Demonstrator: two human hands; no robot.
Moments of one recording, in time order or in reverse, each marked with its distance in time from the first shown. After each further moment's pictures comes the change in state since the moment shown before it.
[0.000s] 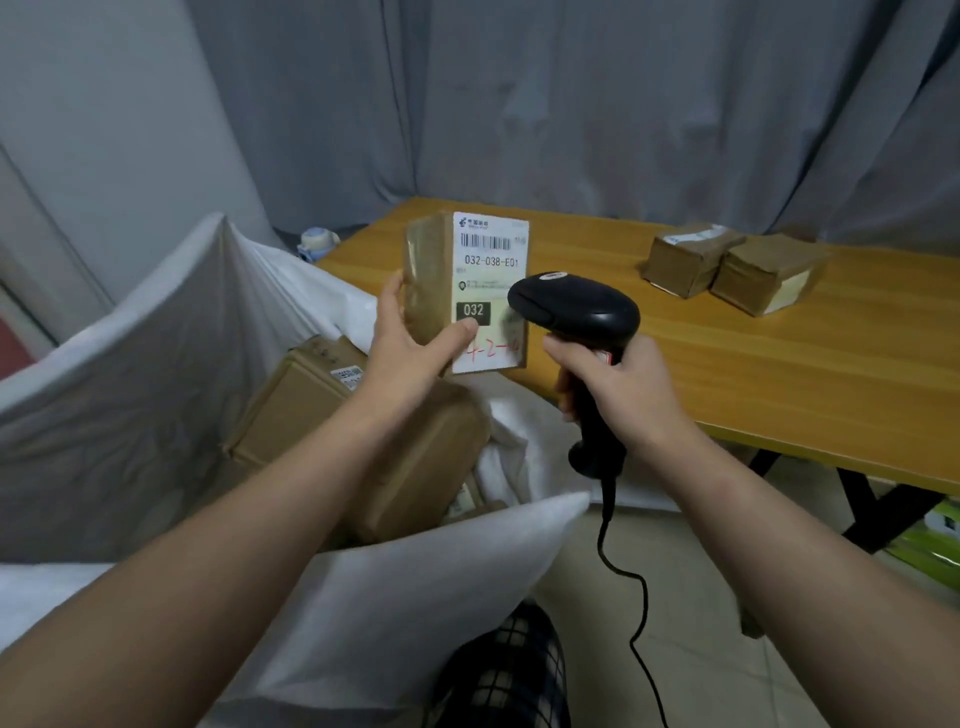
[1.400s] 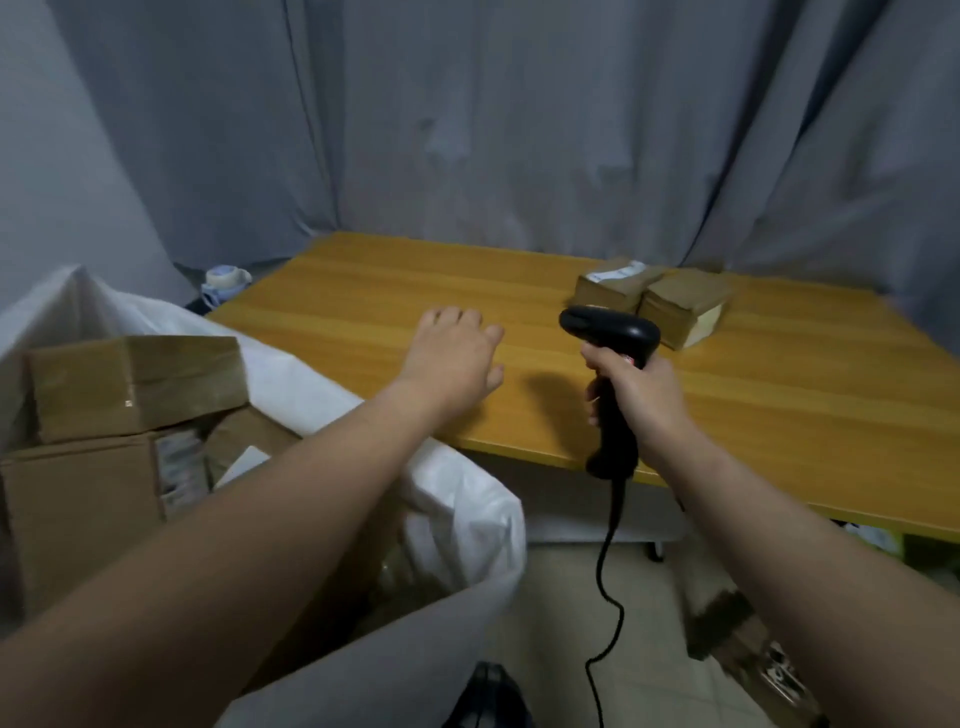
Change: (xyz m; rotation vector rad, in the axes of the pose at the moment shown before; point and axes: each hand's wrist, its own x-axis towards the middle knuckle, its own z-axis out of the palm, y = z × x) left_hand 0.079 0.026 0.112 1.397 -0.293 0.624; right_hand 0.060 0.024 -0.081 0.024 0.332 0.259
